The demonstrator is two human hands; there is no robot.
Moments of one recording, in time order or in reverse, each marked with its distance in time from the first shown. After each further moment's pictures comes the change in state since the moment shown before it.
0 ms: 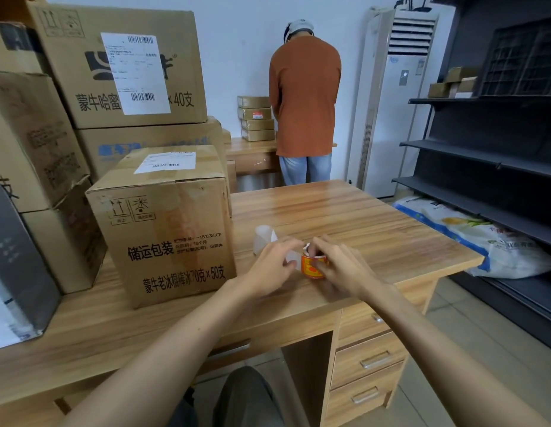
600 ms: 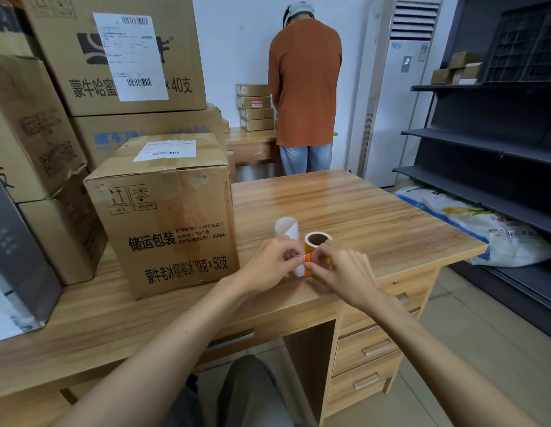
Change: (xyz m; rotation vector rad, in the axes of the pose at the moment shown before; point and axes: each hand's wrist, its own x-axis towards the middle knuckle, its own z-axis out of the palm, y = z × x) left_hand -0.013 -0.014 0.004 -0.204 -0.014 0.012; right_hand -0.021 -0.013 0.026 -0.078 0.176 0.146
